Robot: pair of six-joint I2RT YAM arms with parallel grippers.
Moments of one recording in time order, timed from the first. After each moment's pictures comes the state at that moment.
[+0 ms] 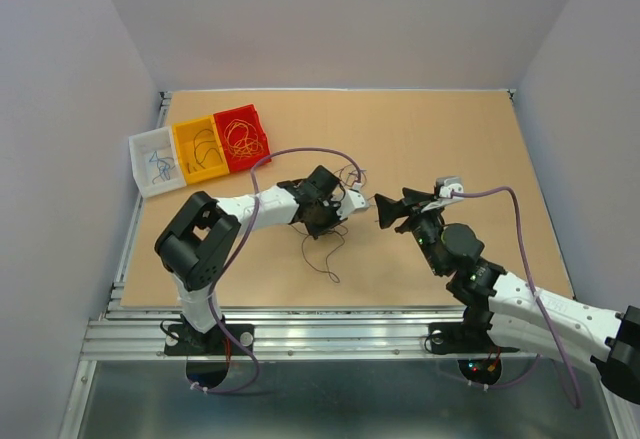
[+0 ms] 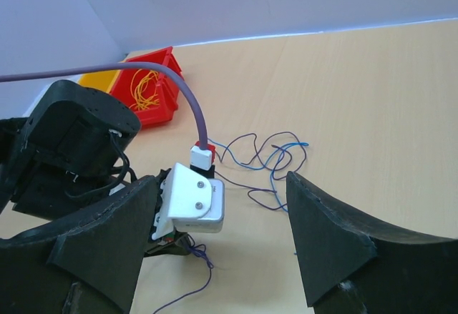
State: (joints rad) left arm -0.76 1.77 1.07 -0.39 0.18 0.42; right arm 0.91 0.79 0.38 0.51 0.57 0.29
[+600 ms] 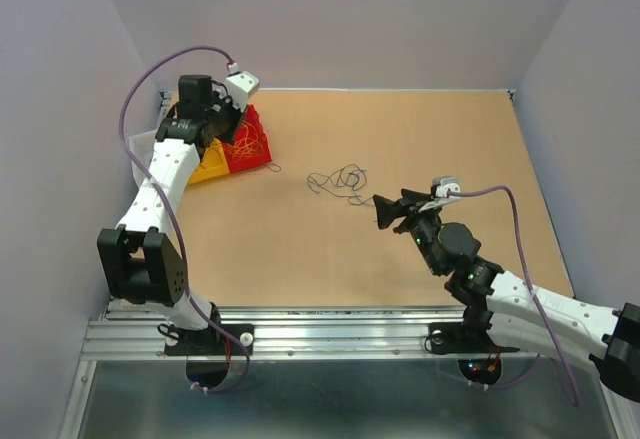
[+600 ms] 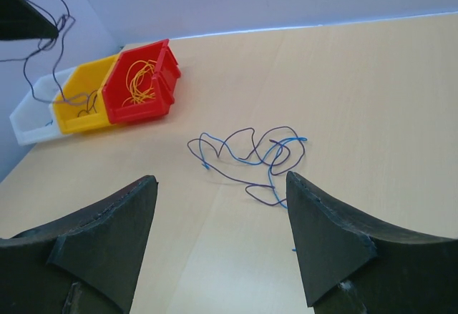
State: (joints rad) left arm -0.13 1.52 1.41 -0.52 0.26 0.44; right arm 0.91 0.81 0.38 0.51 0.57 0.29
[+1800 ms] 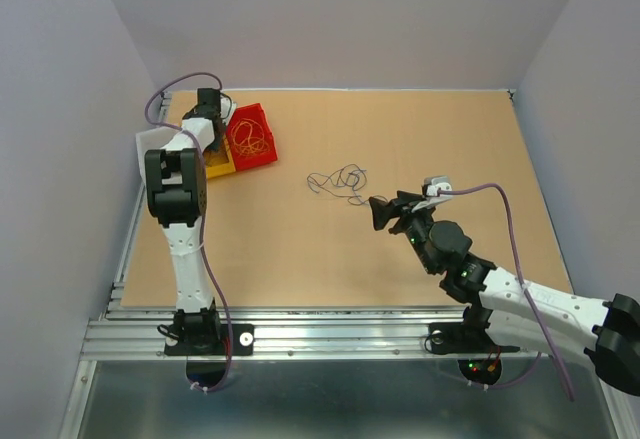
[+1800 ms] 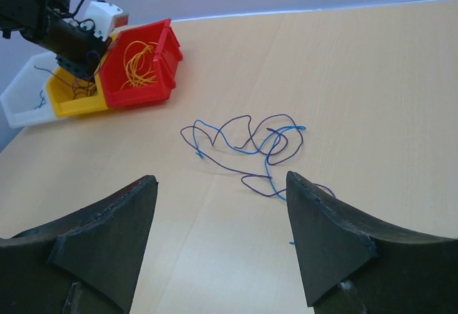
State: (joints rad) left arm 0.02 2.24 1.76 -0.46 -0.29 0.47; right arm 0.91 0.88 0.38 0.53 0.56 0.29
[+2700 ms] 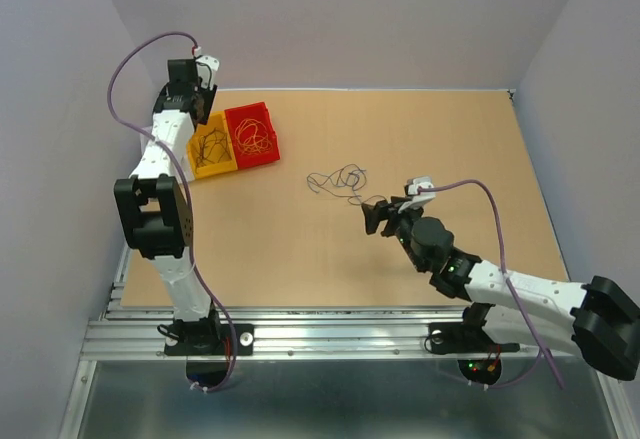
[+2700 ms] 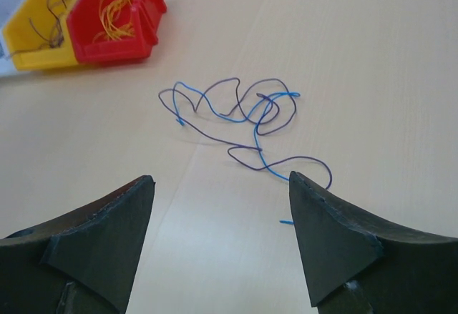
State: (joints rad) left arm 0.03 1.91 1.74 -0.46 -0.18 0.39; right arm 0.91 1.00 0.39 0.54 0.56 0.29
